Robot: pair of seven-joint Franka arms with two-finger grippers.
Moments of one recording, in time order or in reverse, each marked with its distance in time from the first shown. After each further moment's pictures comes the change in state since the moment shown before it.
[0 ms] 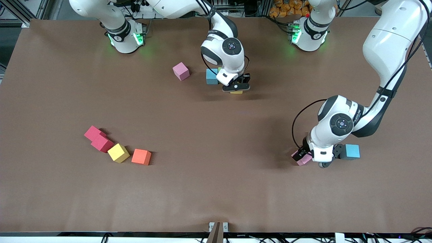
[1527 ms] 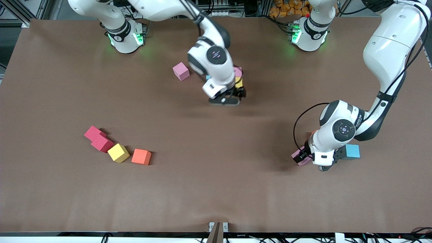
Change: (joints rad) left arm 0.002 0.046 0.029 0.041 0.000 -0.002 0.105; right arm -0.199 -0.092 -0.021 0.041 -0.002 -0.077 -0.098
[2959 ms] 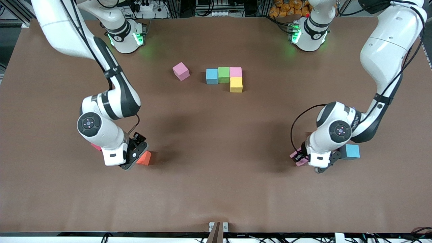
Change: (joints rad) left arm -0.056 0.016 -0.012 0.038 0.000 -0.011 0.029; right arm -0.605 0.014 -0.011 -0.016 -0.156 -0.003 -1.583
